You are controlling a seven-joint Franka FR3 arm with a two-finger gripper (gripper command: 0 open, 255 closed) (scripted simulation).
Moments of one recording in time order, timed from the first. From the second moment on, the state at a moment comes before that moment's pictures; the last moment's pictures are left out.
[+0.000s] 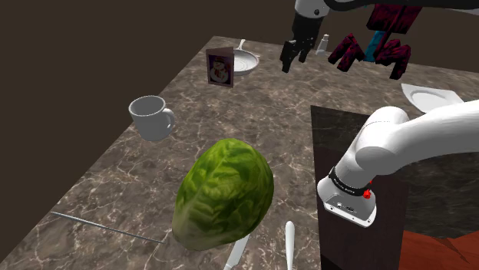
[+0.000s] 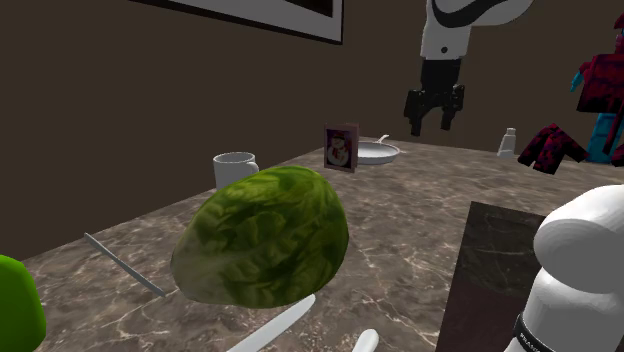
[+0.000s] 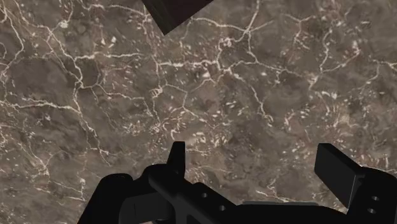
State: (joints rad) arm -0.01 -0.78 -0.04 -2.41 -0.12 1.71 0.11
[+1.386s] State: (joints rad) arm 0.10 -0.22 0.23 -2.03 0.00 1.83 0.47
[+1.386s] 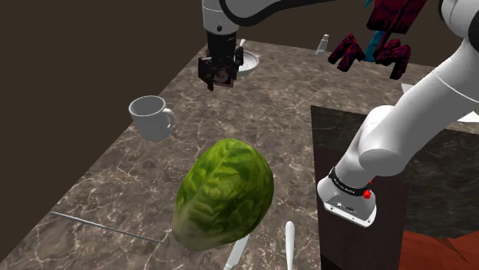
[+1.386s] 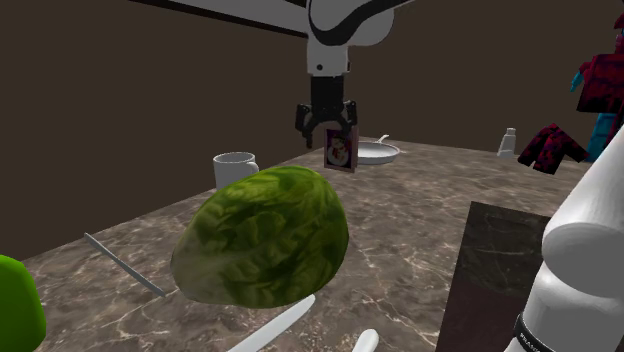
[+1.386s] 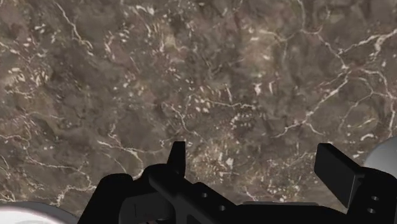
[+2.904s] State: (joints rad) arm 0.22 0.34 0.33 -1.49 -0.12 1.81 0.73
